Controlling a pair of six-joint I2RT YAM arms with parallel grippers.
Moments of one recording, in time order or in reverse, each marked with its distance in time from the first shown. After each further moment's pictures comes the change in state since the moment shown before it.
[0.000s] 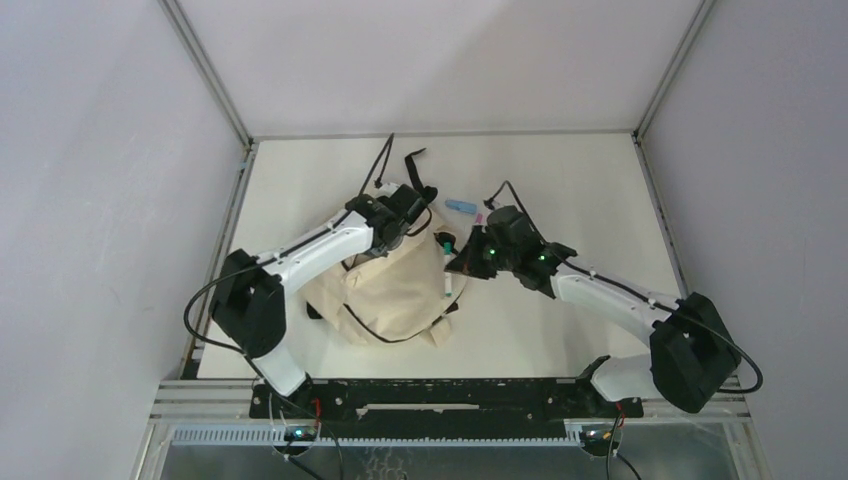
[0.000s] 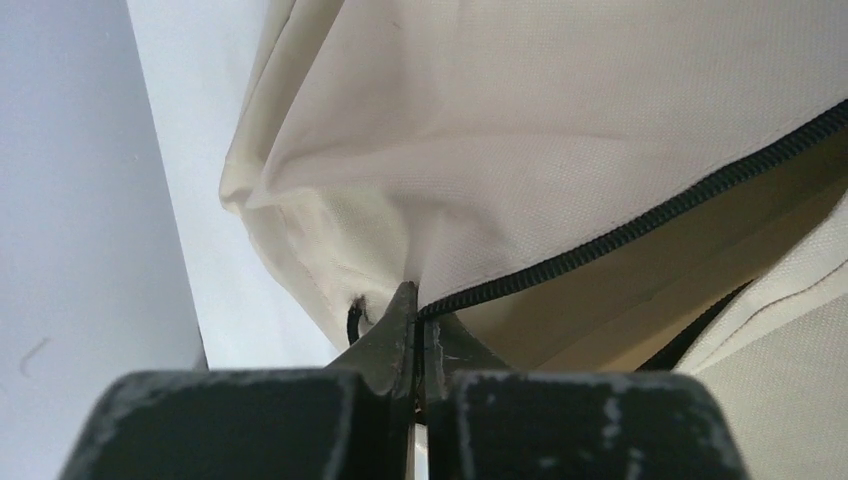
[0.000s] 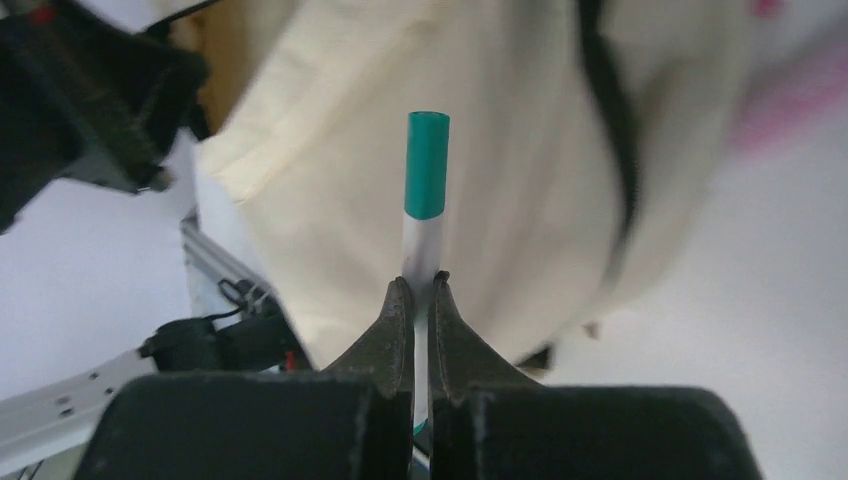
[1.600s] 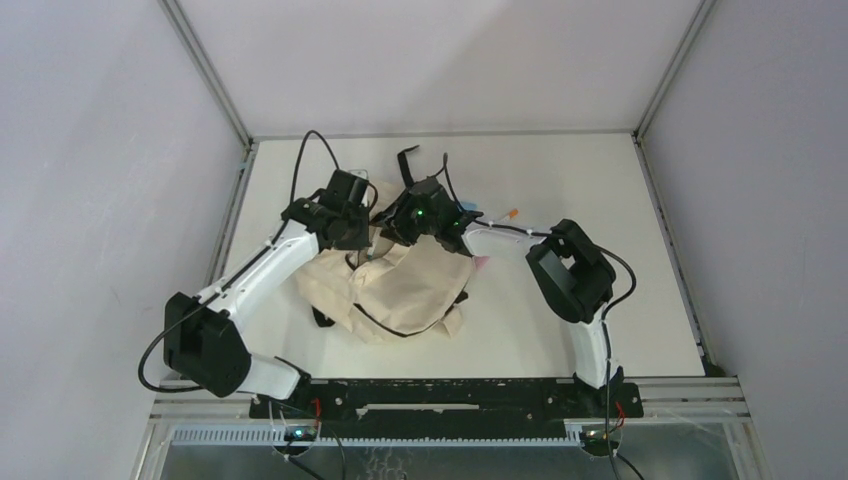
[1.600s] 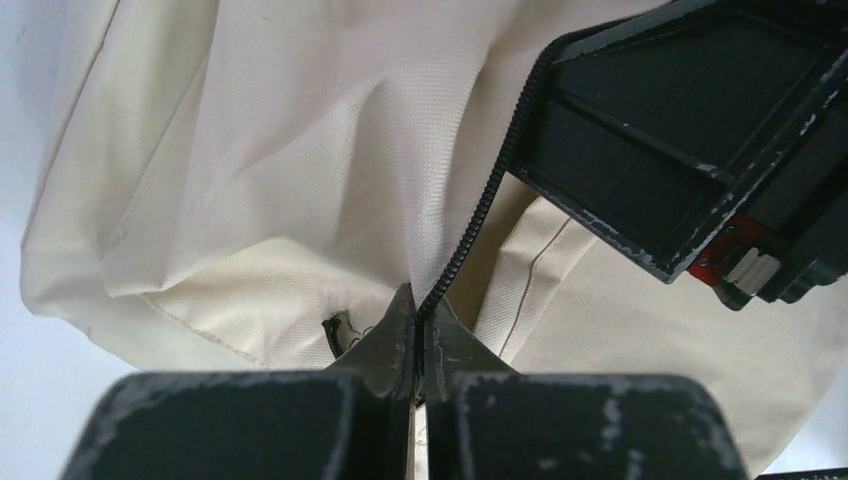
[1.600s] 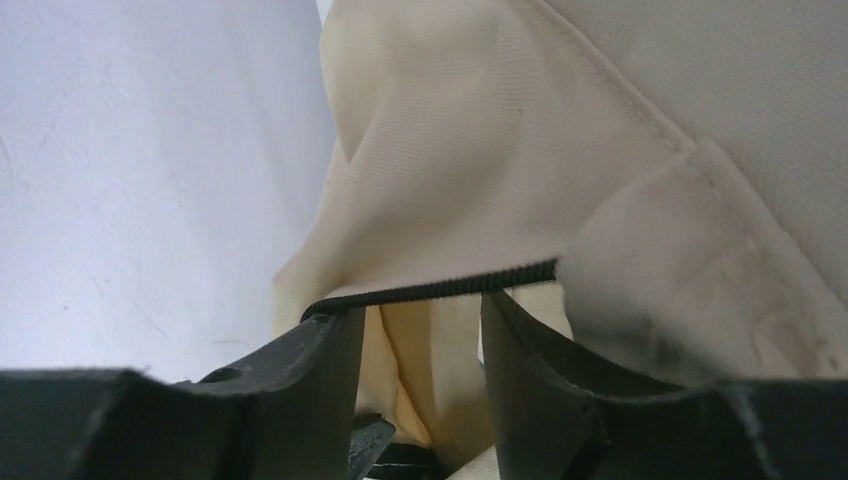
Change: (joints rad) left arm 0.220 -0.278 -0.147 0.203 0.546 0.037; right arm 0.103 0.704 0.563 0.342 0.023 0.502
